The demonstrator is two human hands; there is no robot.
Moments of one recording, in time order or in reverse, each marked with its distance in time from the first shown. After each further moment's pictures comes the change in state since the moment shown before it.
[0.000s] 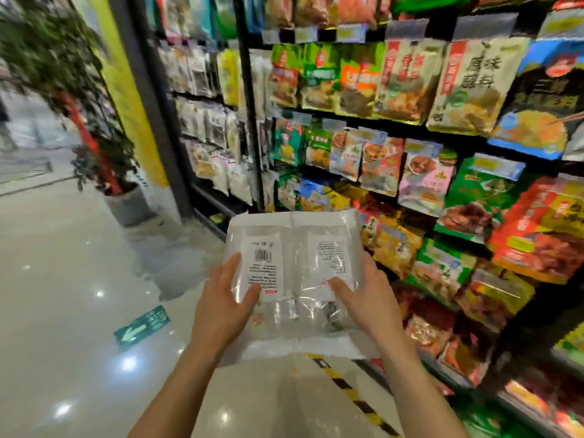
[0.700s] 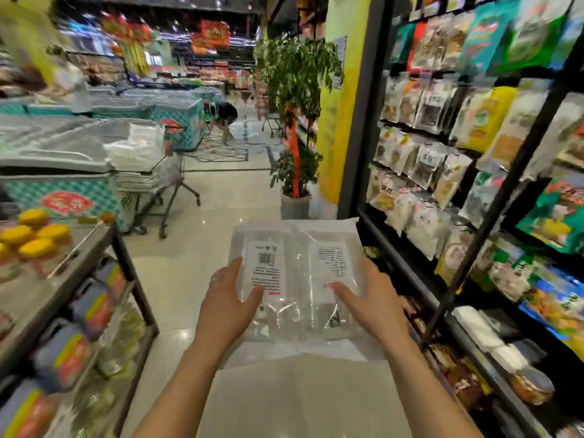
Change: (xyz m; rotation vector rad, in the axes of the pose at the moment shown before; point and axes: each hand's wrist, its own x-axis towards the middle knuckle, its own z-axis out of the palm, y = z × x) left_hand 0.060 -0.330 -0.334 0.080 0.421 -0.439; right_hand 0.039 -0.356 0.398 0.046 -0.431 -0.450
